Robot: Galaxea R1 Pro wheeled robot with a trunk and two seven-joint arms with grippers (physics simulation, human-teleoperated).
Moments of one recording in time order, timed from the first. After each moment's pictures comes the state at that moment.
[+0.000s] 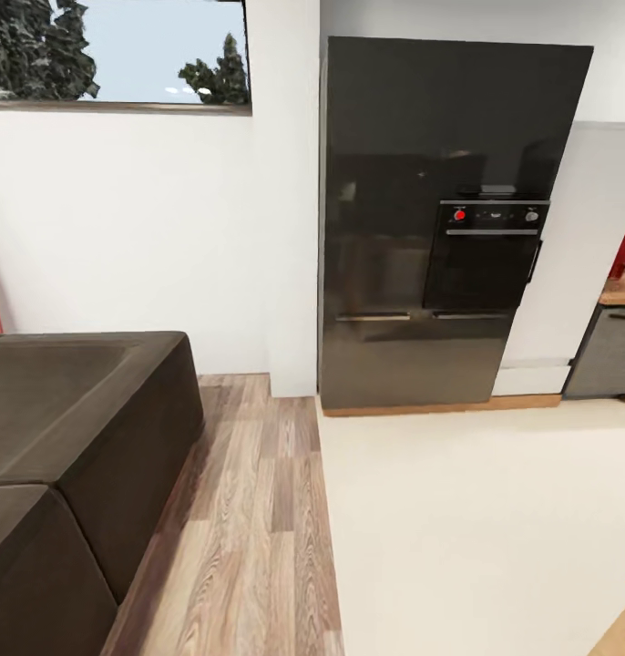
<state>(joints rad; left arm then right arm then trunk) -0.09 0.02 0.00 -0.32 -0.01 -0.28 -0.01 -0.01 -0.10 -0.10 -0.52 -0.10 -0.09 0.00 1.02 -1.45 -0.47</state>
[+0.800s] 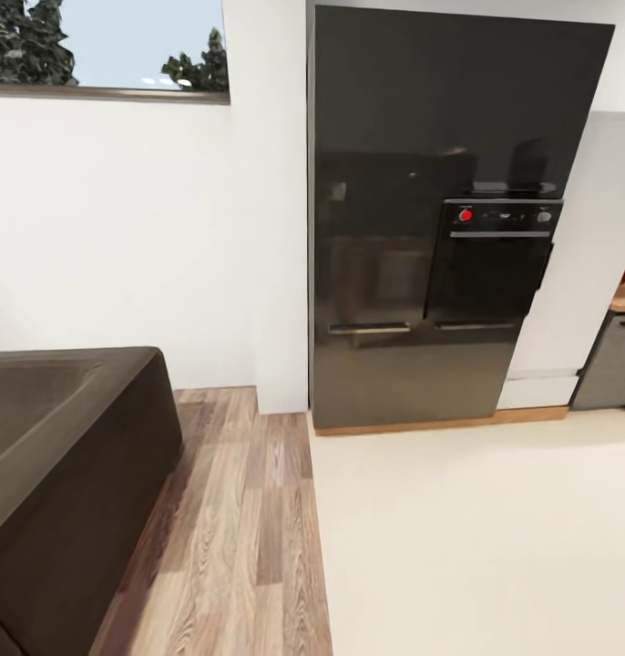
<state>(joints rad) -0.09 0.02 0.00 -0.32 -0.01 -0.28 -0.01 -0.01 -0.10 -0.10 -0.53 -0.10 -0.09 0.00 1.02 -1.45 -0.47</state>
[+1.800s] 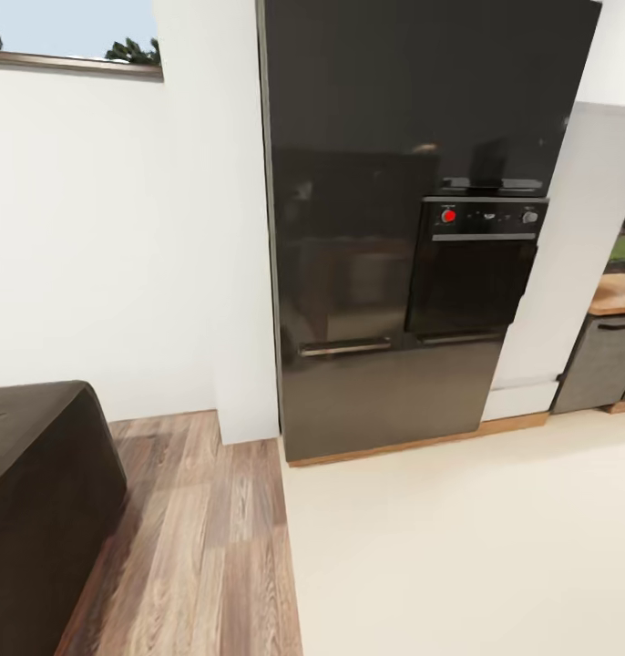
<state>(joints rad) -0.09 0.02 0.00 -0.32 -0.01 -0.29 -0.01 -0.01 -0.10 -0.11 -0.53 -0.10 -0.09 0.00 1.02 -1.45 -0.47</state>
